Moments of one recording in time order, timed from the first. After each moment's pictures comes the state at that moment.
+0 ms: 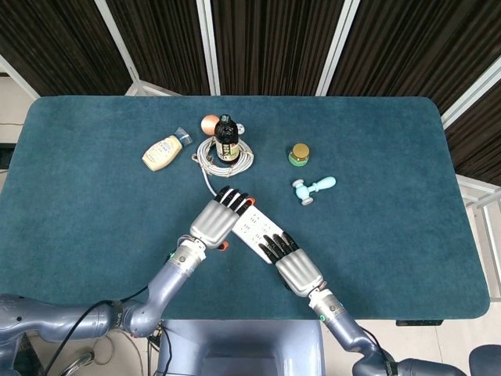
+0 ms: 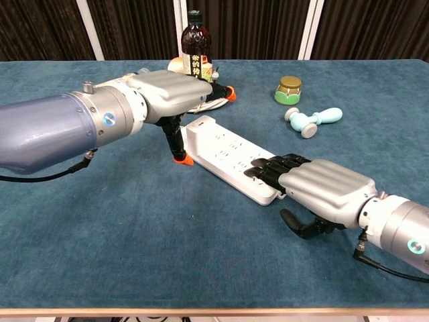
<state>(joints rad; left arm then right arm) -0.93 -1.71 -0.28 -1.57 0.87 0.92 0.90 0.48 -1.70 0.11 -1.51 -1.38 0.92 -0.58</state>
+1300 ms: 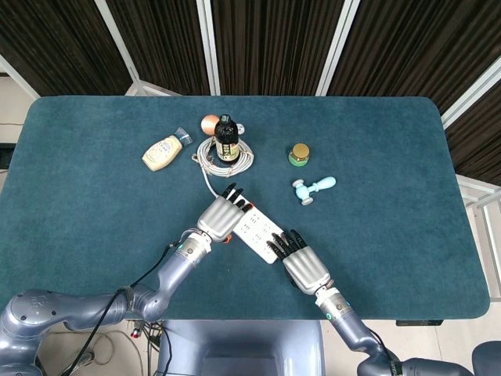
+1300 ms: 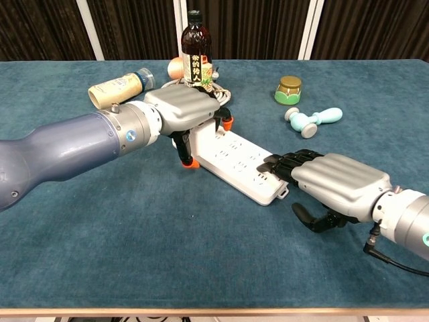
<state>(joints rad) -1.01 -1.80 -0.19 -1.26 1.02 0.87 0.68 0.51 -1.67 0.07 -1.53 -1.33 0.99 -0.57</state>
